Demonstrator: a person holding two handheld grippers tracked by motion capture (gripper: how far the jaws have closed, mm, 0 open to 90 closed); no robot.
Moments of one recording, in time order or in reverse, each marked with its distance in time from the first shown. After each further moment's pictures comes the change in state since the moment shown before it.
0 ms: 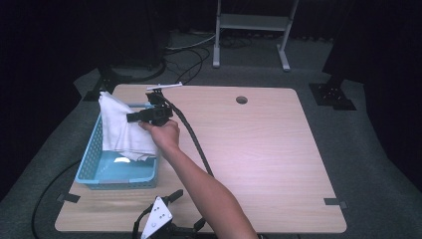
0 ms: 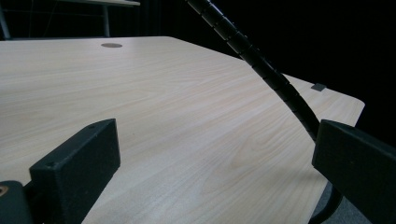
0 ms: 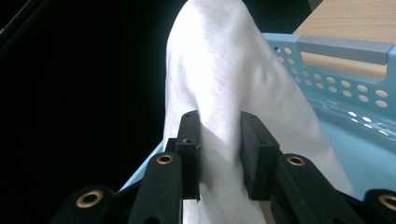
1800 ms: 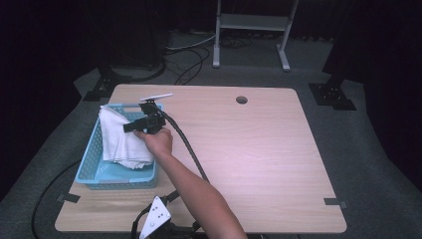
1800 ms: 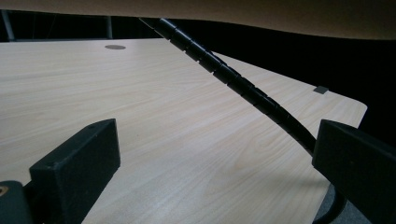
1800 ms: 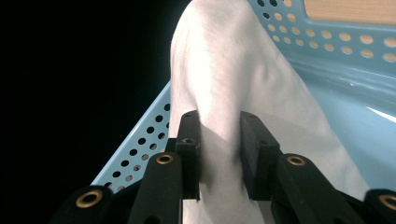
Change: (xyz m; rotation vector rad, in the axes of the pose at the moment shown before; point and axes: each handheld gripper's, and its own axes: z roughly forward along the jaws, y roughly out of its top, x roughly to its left) left arm 0.002 0.001 -0.002 -0.007 0.010 -0.003; right arm -0.017 -0.019 0.042 0.077 -0.023 0.049
